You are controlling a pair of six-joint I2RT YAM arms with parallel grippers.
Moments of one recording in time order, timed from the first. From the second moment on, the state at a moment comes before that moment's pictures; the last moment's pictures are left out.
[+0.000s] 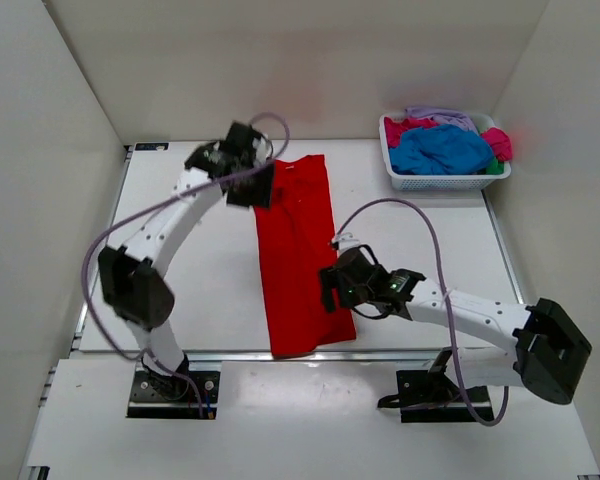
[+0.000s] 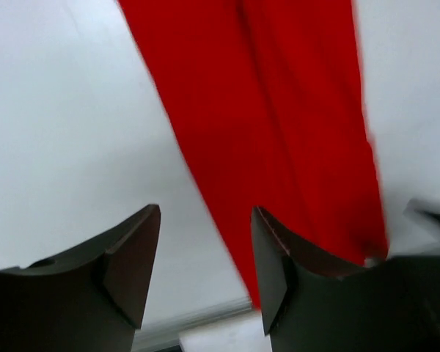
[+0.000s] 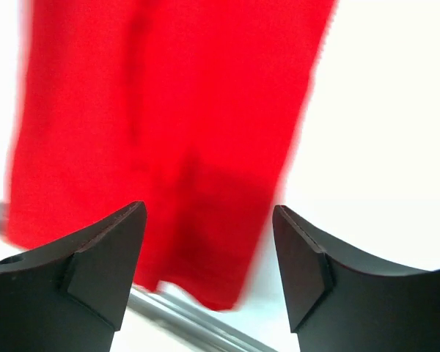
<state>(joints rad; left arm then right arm) -0.44 1.79 1.84 -1.02 -0.04 -0.26 0.92 1.24 0.73 -0.33 0.16 0.48</state>
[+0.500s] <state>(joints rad) -0.59 0.94 0.70 -0.70 0.03 -0.55 0.79 1.02 0.49 -0.41 0.05 0.56</state>
